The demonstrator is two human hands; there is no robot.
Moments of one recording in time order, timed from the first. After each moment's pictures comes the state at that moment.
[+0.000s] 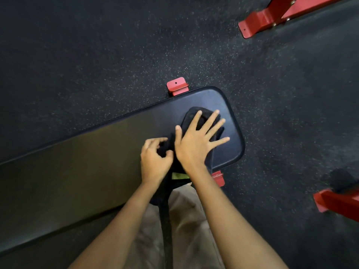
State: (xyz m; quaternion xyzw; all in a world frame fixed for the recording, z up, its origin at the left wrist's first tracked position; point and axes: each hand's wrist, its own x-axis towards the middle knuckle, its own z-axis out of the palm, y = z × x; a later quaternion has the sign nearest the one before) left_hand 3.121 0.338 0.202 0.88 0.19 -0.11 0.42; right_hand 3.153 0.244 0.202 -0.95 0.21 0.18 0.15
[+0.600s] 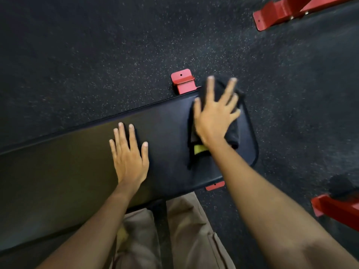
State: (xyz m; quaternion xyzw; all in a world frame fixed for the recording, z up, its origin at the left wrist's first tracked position) left_hand 3.124 0.411 0.140 0.98 0.10 -0.08 0.16; right_hand 3.229 0.219 0.159 -0.98 0.16 0.06 0.11
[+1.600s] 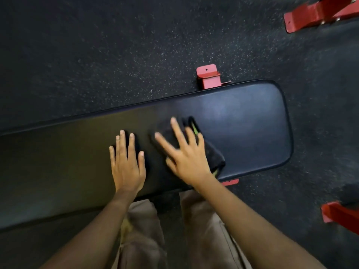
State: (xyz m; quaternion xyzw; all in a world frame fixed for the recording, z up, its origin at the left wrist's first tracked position) left_hand 3.051 0.515 0.144 0.97 0.14 -0.06 0.17; right_hand 3.101 0.340 0.159 -0.96 -0.26 0.08 0.11
